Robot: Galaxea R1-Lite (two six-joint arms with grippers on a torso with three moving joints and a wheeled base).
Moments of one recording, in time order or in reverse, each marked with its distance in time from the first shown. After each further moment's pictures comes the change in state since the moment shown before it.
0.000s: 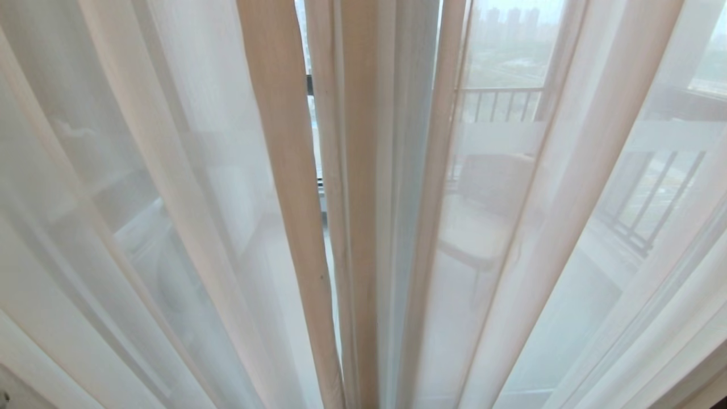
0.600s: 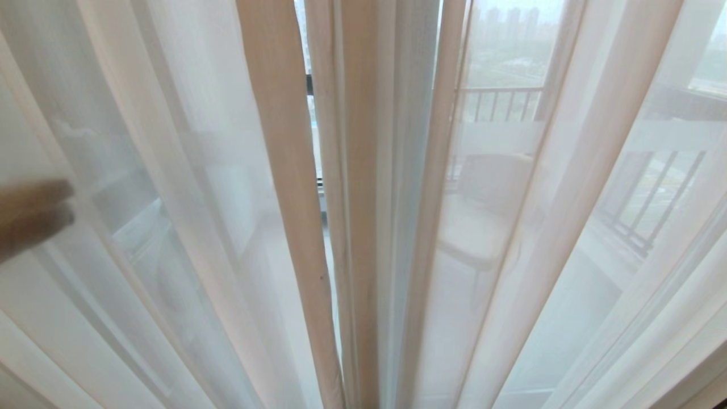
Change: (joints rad) left arm -0.235 0.575 -0.475 -0.068 -0.248 0.005; right arm 0.000 0.000 0.000 0.000 0.000 0.000
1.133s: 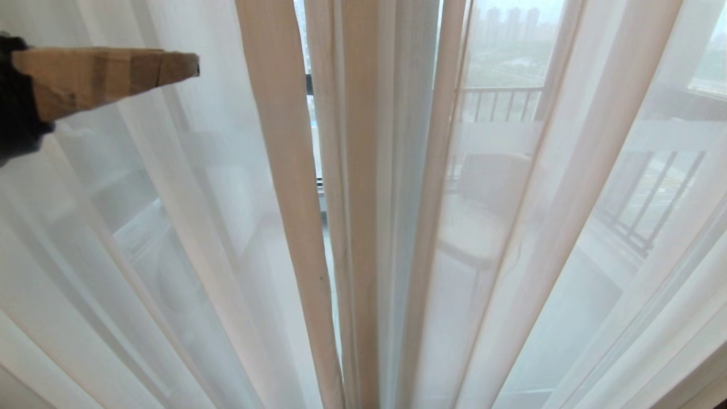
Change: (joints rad) left arm -0.123 0.315 -0.320 -0.024 0.167 0.002; right arm 0.000 0.000 0.000 0.000 0.000 0.000
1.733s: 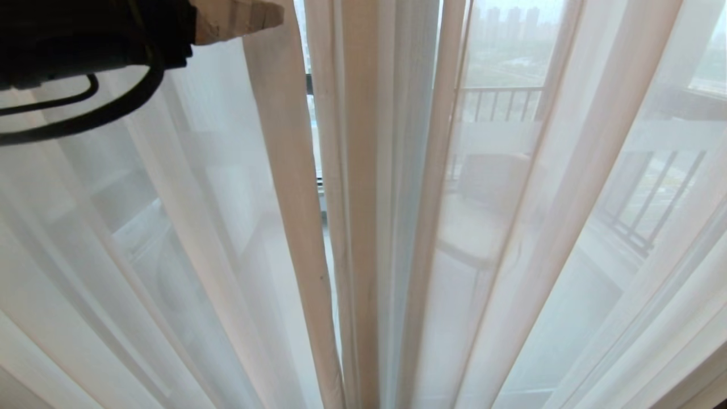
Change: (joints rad) left arm -0.091 0.231 -0.256 -0.001 0.204 0.079; right arm 0.000 0.000 0.000 0.000 0.000 0.000
